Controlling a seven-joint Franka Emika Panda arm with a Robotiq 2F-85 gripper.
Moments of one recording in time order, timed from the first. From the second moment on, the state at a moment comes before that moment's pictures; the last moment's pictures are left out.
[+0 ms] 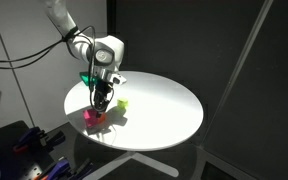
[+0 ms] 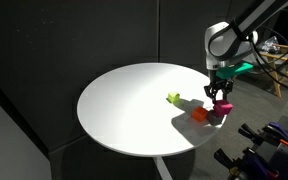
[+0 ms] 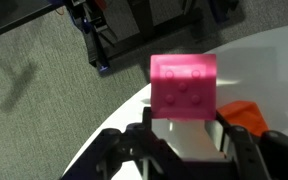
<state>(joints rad) -0.02 0.21 -0.07 -2.38 -0.01 2.23 0.34</state>
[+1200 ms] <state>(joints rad) -0.02 0.21 -0.07 -2.37 -0.01 2.23 0.34</state>
